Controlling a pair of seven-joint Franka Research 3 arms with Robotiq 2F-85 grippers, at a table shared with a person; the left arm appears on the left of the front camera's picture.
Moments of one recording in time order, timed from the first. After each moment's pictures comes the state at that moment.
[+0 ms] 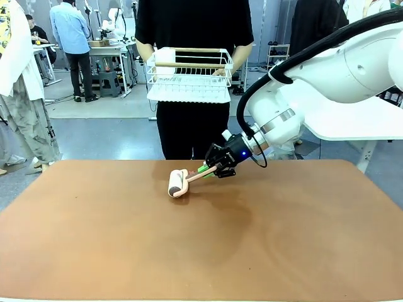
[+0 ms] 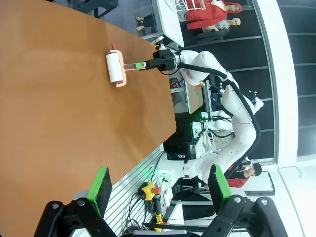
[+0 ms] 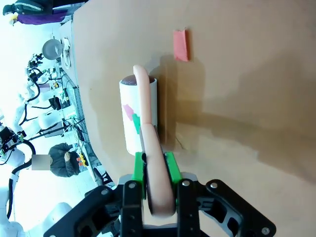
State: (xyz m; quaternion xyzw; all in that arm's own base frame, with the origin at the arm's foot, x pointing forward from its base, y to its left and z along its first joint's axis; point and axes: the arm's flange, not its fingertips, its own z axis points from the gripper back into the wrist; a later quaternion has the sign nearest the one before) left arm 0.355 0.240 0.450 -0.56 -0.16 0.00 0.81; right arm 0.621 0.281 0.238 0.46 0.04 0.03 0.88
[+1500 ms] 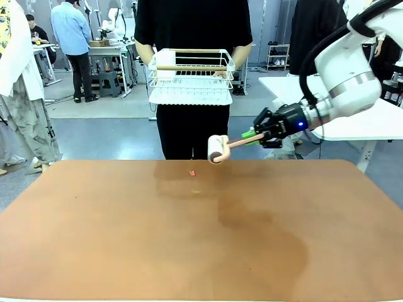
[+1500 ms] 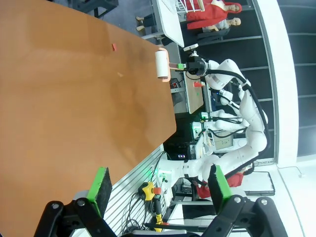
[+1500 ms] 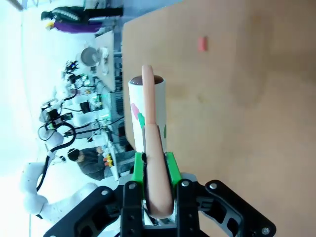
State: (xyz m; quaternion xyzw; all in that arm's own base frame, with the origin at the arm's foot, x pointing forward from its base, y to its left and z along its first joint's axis) left arm 0.355 0.241 0.450 -0.56 -0.16 0.00 0.81; right arm 0.595 0.119 0.348 0.53 -0.01 0.01 0.85
